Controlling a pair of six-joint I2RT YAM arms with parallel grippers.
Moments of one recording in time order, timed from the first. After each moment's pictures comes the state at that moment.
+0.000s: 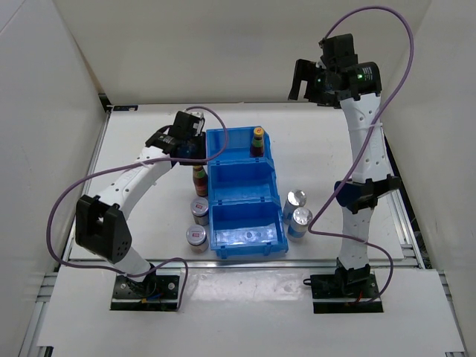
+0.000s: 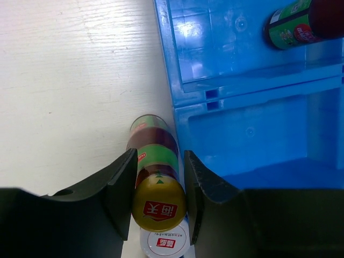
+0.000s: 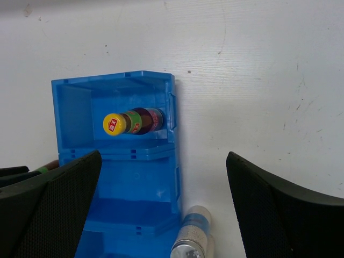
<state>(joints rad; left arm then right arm) -0.44 1.57 1.38 -0.70 -0.10 -0.32 0.29 2.11 2.80 -1.42 -0.02 0.33</state>
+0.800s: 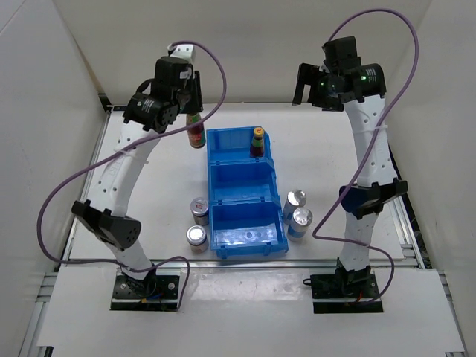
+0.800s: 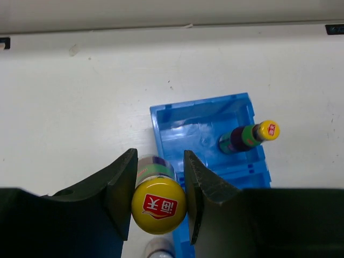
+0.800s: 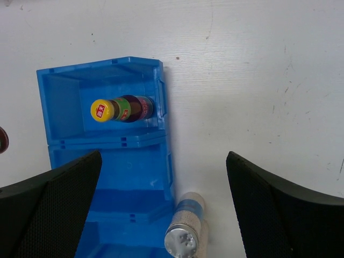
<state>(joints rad) -0.45 1.68 2.08 -0.89 -0.25 -0.24 0.29 2.03 2.68 -1.42 0.02 0.33</state>
